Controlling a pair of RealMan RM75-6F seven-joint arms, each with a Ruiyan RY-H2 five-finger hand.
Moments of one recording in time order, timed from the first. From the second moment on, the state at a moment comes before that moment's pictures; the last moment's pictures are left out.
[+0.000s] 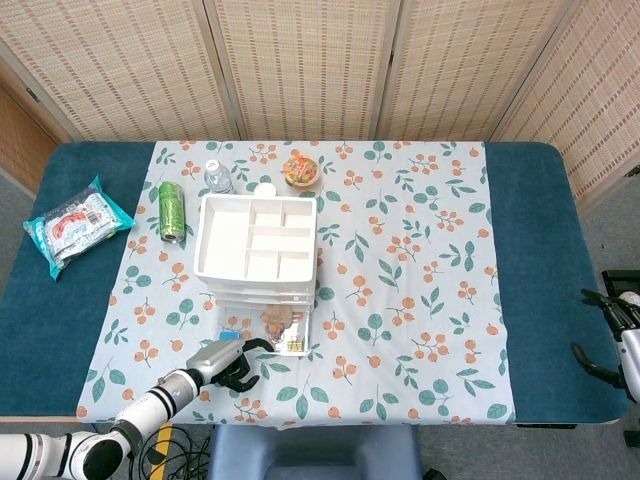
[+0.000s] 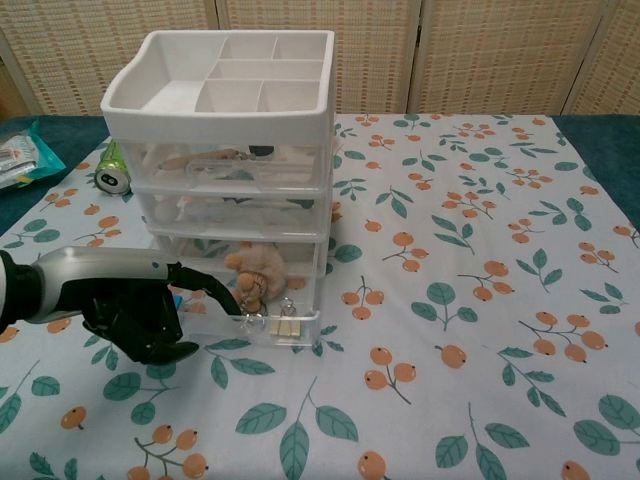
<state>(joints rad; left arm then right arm) -0.79 -1.30 -0.03 -1.91 0.88 0.68 0.00 0.02 -1.04 0.06 -1.51 -1.54 1.55 0.27</state>
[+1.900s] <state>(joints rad) -0.72 -1.40 -0.03 -1.52 1.78 1.10 0.09 0.02 -0.97 0.08 -1.58 -1.57 1.60 0.22</state>
